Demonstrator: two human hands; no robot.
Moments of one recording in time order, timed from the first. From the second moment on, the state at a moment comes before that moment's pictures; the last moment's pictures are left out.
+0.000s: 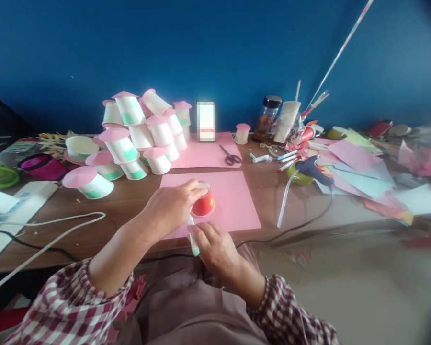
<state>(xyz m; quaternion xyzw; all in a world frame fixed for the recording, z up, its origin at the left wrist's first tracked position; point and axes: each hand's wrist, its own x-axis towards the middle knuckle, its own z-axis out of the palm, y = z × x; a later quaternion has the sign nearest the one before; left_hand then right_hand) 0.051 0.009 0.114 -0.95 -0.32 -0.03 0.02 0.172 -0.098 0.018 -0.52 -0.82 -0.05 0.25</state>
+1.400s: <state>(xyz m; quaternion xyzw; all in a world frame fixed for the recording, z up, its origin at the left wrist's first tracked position) 0.051 0.005 0.098 -0.94 -0.32 -0.05 0.08 0.178 -0.097 0.025 -0.54 -0.82 -0.03 0.18</state>
